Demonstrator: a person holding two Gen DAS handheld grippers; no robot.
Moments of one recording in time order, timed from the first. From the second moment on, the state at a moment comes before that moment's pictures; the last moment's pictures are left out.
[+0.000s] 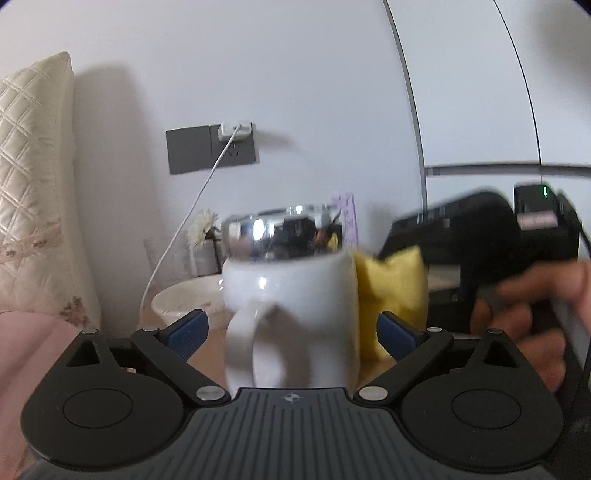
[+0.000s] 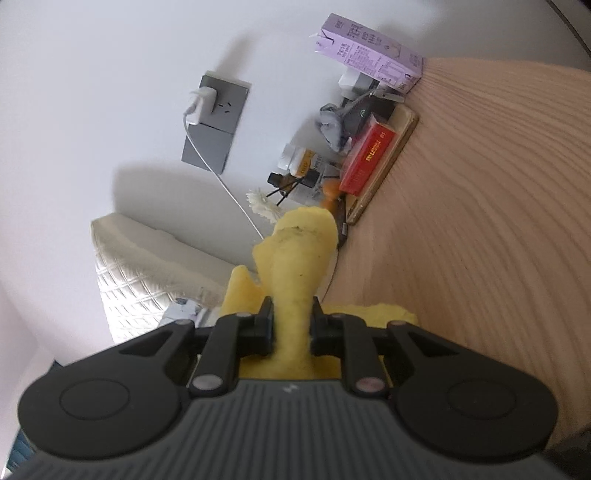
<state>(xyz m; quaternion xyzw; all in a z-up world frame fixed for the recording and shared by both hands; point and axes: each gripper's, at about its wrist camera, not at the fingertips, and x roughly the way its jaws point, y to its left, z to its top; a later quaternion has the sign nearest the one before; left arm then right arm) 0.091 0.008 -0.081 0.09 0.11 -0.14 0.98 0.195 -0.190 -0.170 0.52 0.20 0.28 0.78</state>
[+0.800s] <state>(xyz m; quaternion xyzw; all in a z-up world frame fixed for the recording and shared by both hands) 0.078 0.028 -0.085 0.00 0.13 -0.10 0.99 0.175 -0.189 -0.169 0.53 0.18 0.27 0.78</state>
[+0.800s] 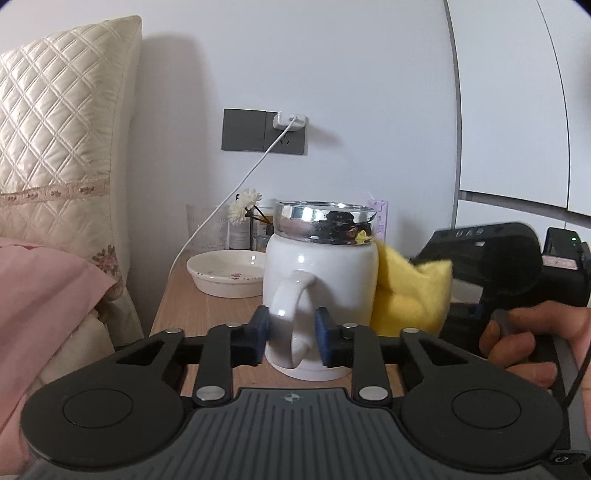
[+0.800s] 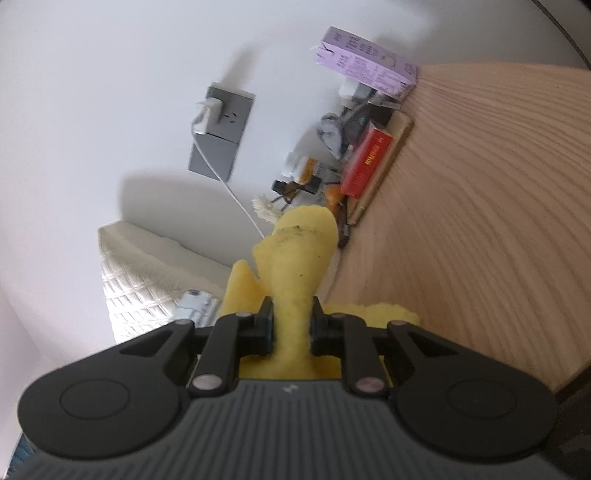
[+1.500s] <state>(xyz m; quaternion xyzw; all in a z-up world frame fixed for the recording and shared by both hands) 0.079 0.017 -0.094 0.03 0.13 -0.15 0.98 0.163 -0.172 -0.172 0.54 0.21 0.27 0.77</state>
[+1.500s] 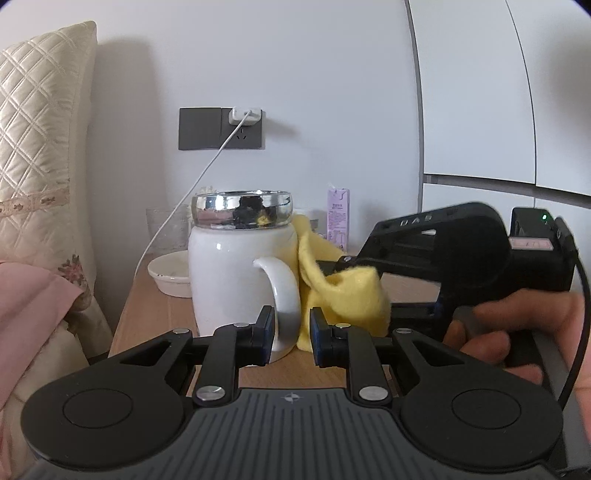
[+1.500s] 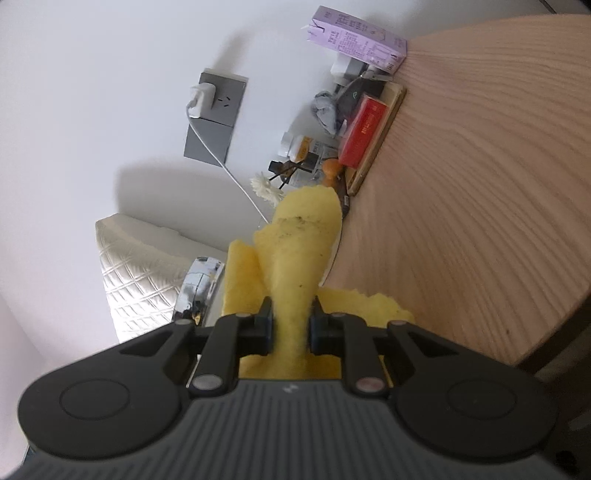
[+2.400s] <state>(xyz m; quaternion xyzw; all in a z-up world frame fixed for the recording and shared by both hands) 0.136 0.009 -0.075 0.02 0.10 -0.06 0.99 0.172 -0.158 -0.031 0.21 0.16 0.32 0.91</state>
